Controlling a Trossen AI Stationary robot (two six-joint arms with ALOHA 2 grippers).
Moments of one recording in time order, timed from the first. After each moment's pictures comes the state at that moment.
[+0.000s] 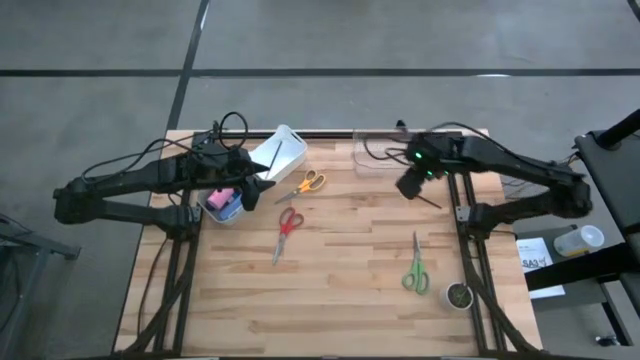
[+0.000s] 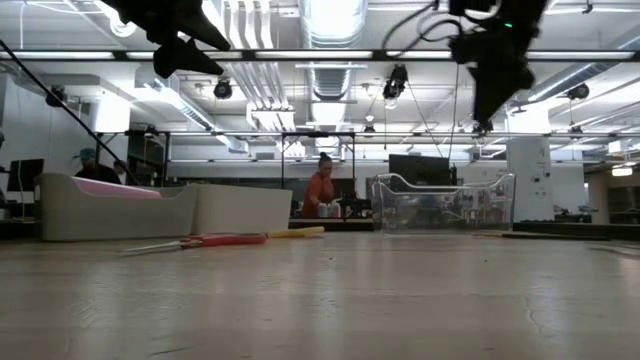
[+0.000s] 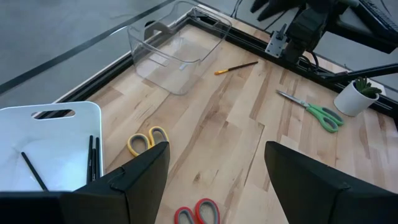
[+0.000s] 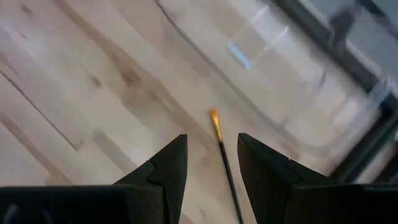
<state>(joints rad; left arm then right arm) 0.22 0.90 0.86 -0.48 -0.09 -0.29 -0.37 1.15 1.10 -1.10 0.21 0.37</state>
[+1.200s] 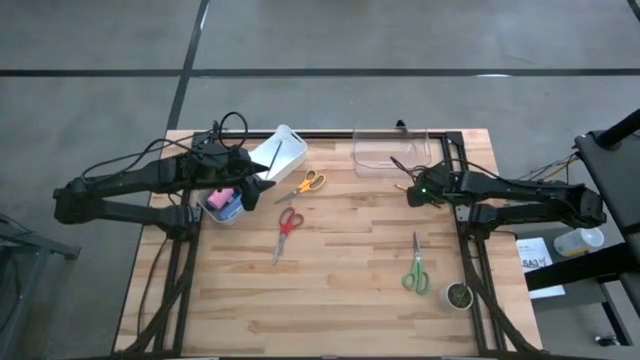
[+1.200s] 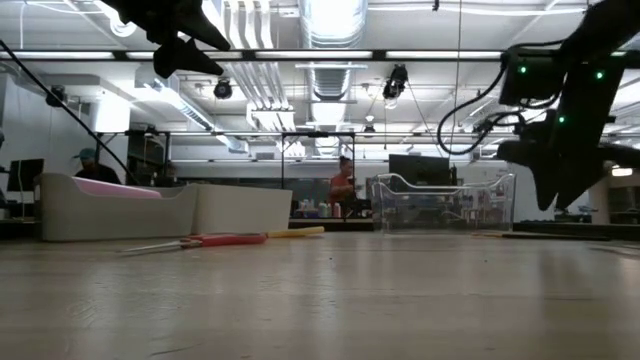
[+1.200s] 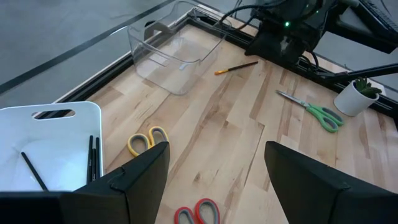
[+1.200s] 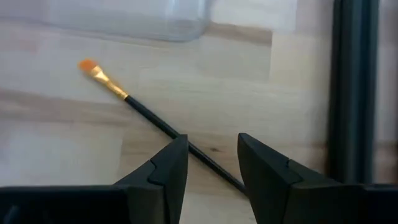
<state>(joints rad) 0.22 0.90 0.86 -0.48 -0.09 -0.29 -0.37 0.96 0.46 -0.83 0.40 1.04</state>
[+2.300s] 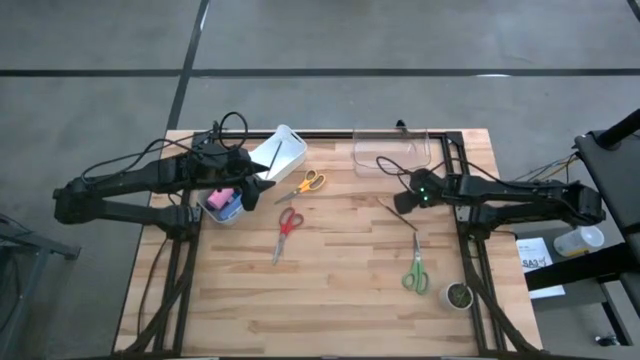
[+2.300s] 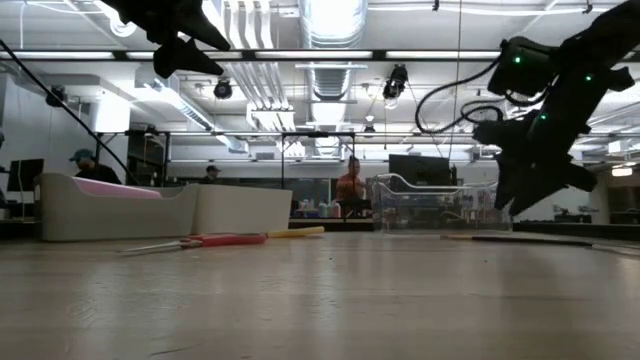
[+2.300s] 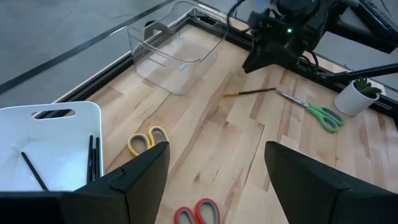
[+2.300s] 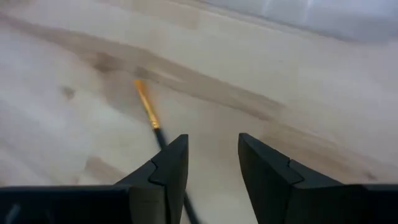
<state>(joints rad) 0.22 0.90 0.86 -0.48 -0.09 -0.29 -0.34 0.98 0.40 -0.46 0.15 0.88</state>
